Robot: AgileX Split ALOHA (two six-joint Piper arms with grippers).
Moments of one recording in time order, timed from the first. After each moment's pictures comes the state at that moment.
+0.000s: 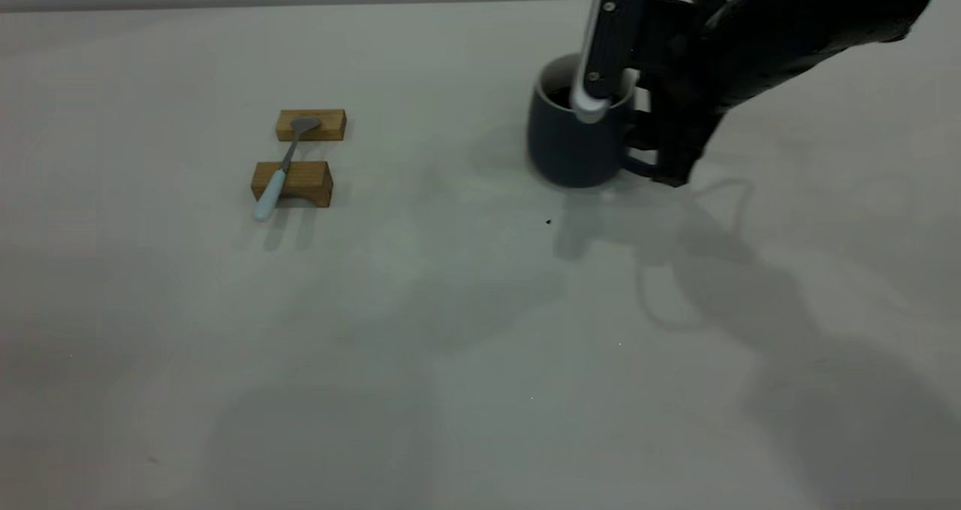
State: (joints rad) left arm 0.00 -0.02 -0.49 0.04 1.13 -0.02; right arm 0.40 2.29 -1.08 0.11 -0.34 -1.13
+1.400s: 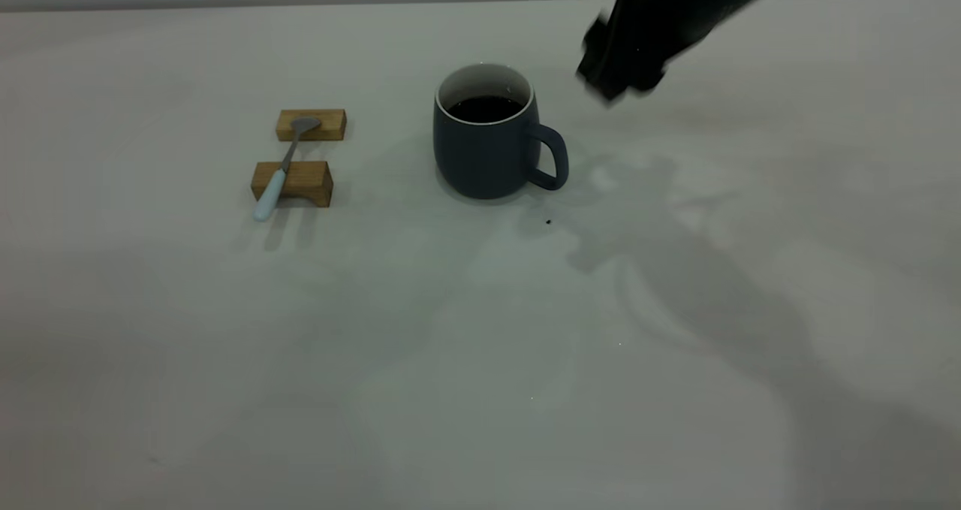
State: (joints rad) left arm 0.00 -0.02 -0.49 0.04 1.13 -0.02; right arm 0.44 2.02 -1.08 -0.03 -0.04 -0.46
